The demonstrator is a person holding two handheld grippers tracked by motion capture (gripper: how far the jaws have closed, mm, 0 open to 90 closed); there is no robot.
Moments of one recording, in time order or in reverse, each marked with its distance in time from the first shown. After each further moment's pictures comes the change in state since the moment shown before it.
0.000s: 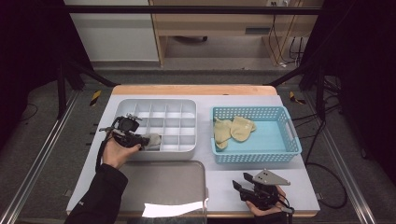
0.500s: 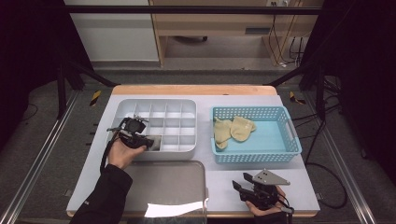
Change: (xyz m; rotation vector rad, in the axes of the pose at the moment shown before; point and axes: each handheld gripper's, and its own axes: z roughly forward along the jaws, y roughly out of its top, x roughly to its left) left arm -0.012 0.002 0.018 0.014 -0.010 0.013; right arm 0.000 0.000 0.001 0.002 0.003 0.000
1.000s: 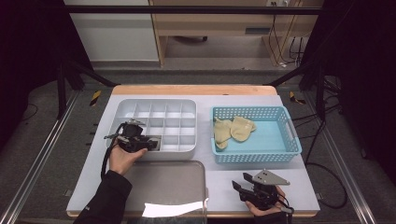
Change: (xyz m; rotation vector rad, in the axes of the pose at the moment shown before) left arm 0.004 -0.019 0.003 -0.154 -0.069 -0.049; right arm 0.000 0.000 0.000 -0.001 0.000 0.002
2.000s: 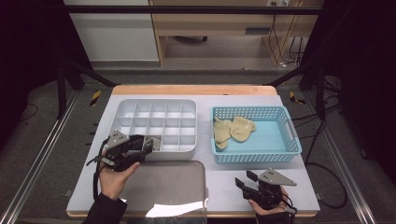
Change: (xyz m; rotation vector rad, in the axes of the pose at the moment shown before) left arm -0.033 -0.048 -0.057 -0.345 -0.007 0.010; right arm -0.005 0.003 -0.010 -0.059 -0.015 0.052
